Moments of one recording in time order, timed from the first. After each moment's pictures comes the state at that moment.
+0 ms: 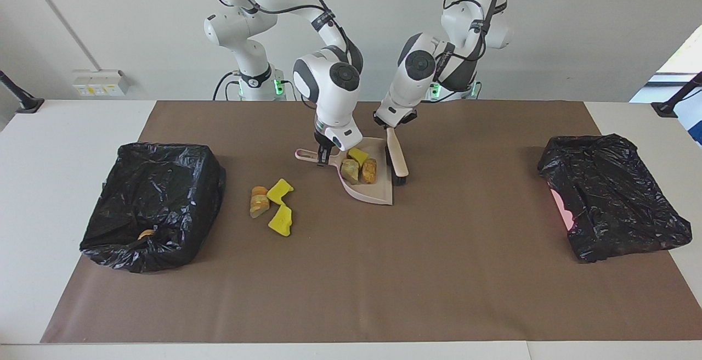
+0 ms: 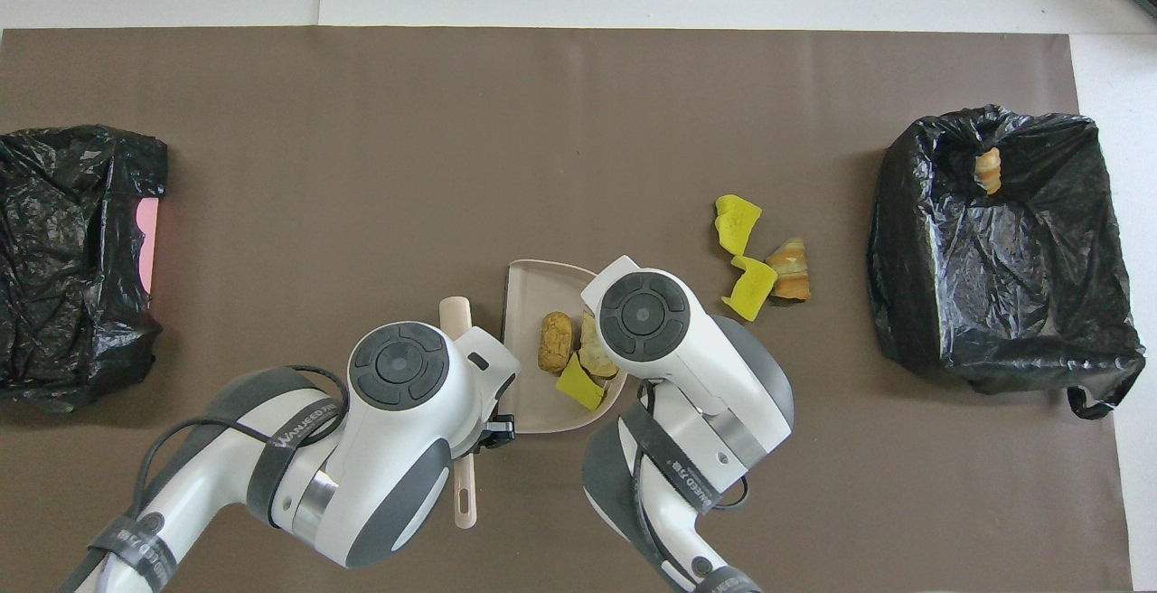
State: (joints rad) left arm -0.64 -0.04 -0.02 -2.26 -0.14 1.98 -0.59; right arm 0.61 0.21 -0.03 -1.99 -0.15 2.03 -0.81
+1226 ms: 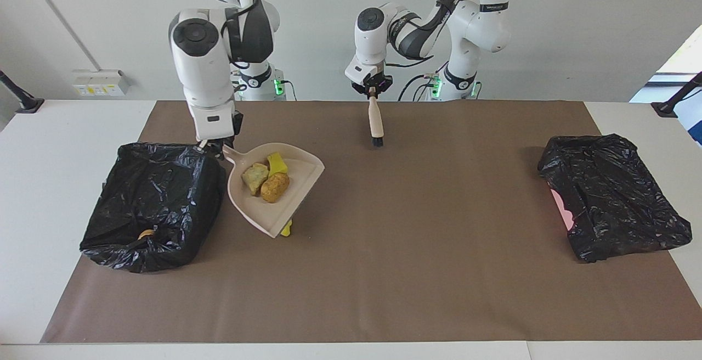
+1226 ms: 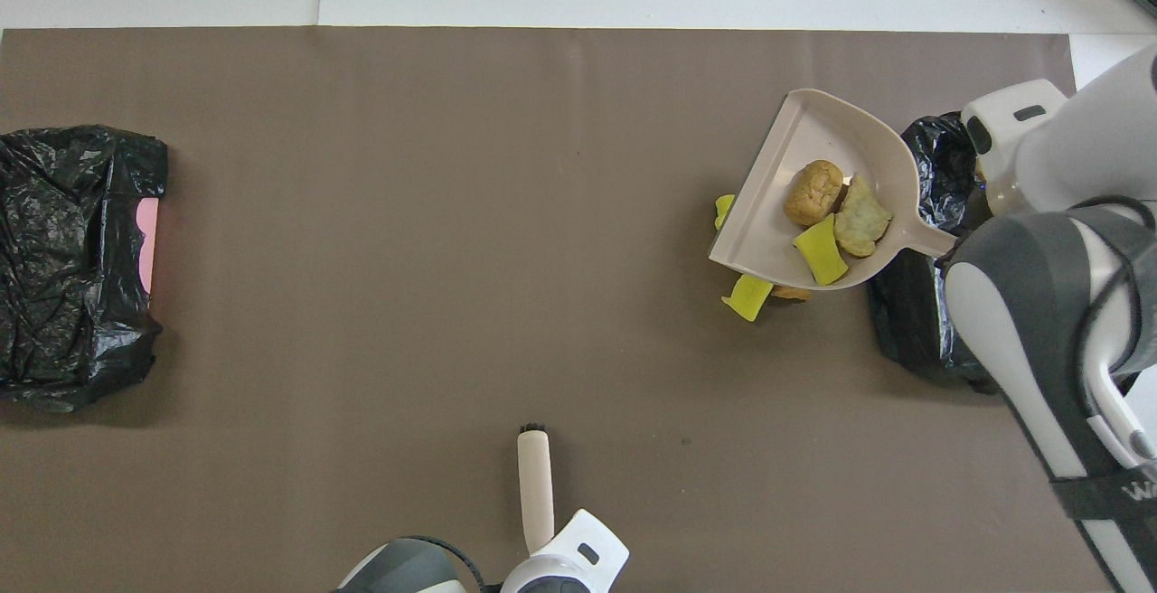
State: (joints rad) left arm -1.02 -0.16 -0.06 -2.46 -0.22 2.12 -0.94; right arm 0.09 0.10 -0.05 -1.72 -0.17 1.73 -1.01
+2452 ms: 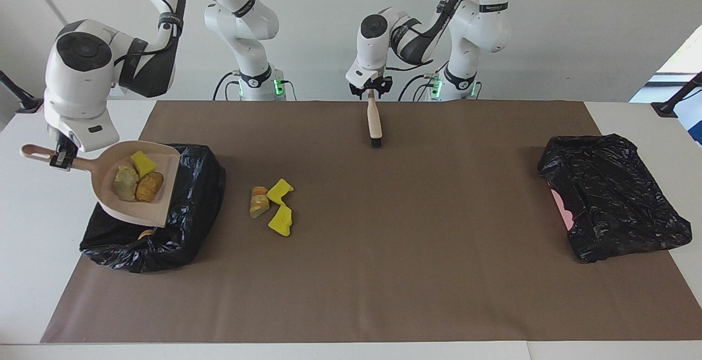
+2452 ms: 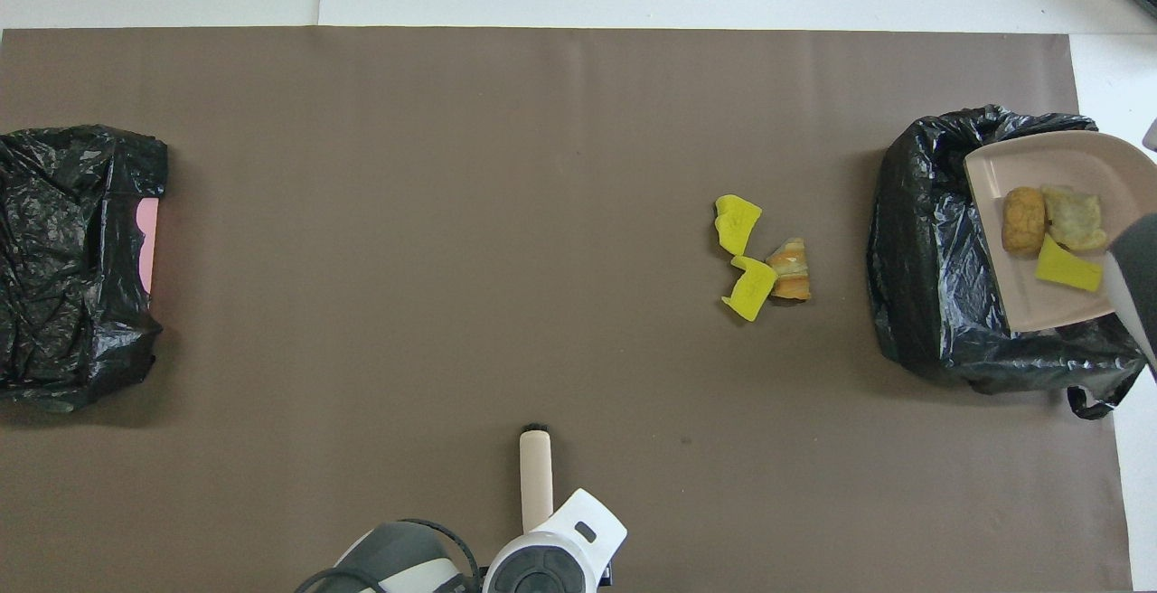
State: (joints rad) left arm -0.99 -0.14 -0.04 -2.42 -0.25 2.14 -0.86; right arm -0.18 0.16 -0.03 -1.73 -0.77 2.05 -1.65
